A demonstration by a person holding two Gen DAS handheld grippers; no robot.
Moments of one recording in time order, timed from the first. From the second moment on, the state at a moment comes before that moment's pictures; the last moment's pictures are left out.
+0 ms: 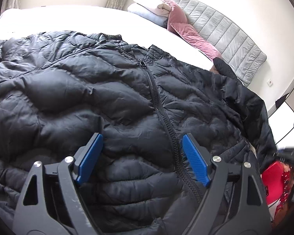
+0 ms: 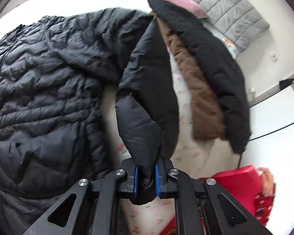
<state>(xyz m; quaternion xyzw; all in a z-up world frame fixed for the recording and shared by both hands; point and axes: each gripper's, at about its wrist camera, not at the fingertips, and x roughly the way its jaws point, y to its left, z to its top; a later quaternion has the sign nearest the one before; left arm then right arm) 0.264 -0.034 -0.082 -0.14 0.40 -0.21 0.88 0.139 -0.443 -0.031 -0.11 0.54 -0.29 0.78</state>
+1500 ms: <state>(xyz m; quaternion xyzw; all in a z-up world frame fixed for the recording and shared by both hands) 0.139 0.072 -0.083 0.01 0.44 -0.21 0.87 0.092 -0.362 -0.114 0.10 0.49 -0.08 0.86</state>
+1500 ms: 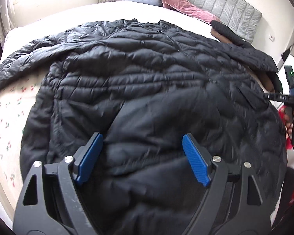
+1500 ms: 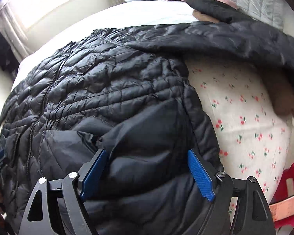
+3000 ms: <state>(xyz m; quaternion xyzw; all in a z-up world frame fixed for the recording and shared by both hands) 0.228 0.033 -0.082 -0.12 0.45 -0.15 0.87 0.127 -0.602 -0.055 0.44 0.20 -0.32 0.81</state>
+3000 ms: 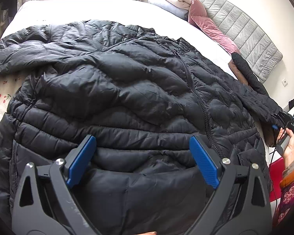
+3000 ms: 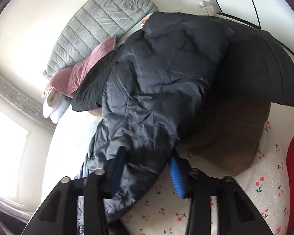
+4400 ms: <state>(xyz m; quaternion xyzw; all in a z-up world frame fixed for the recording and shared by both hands) 0.215 0.008 -0.048 0.02 0.45 -0.13 0.88 0.214 -0.277 -0.068 0.06 0.49 0.01 0.87</state>
